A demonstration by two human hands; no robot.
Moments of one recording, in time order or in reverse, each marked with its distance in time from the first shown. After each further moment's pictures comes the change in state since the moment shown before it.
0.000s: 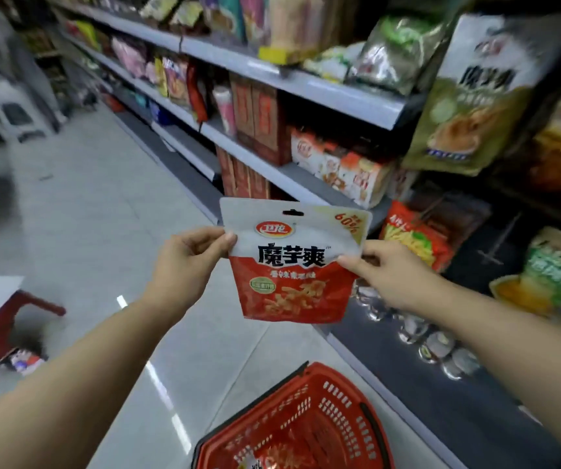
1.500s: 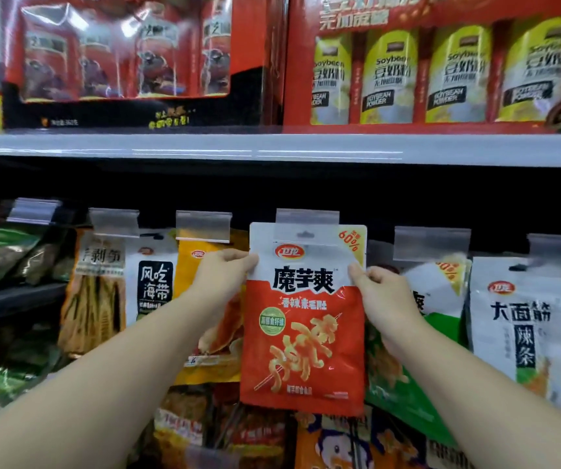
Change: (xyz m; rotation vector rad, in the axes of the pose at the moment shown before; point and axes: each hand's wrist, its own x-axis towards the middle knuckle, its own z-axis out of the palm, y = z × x) left_hand -0.062 0.587 0.407 -0.357 -0.473 0.448; right_hand -0.308 -0.052 -0.581 0.196 1.272 -0.071
